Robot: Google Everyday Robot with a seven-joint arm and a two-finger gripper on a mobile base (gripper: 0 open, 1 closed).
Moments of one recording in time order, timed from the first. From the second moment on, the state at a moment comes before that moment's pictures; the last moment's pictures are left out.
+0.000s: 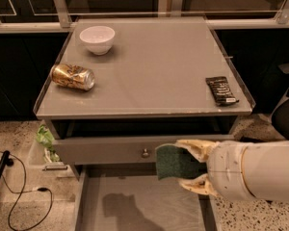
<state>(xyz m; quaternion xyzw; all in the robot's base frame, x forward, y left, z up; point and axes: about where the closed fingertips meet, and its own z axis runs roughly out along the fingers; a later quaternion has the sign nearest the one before) 0.355 -0.105 0.817 -0.71 0.60 0.01 0.37</state>
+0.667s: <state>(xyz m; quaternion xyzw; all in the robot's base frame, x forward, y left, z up) 0.385 -0.061 0.925 -0.75 0.54 0.00 0.40</state>
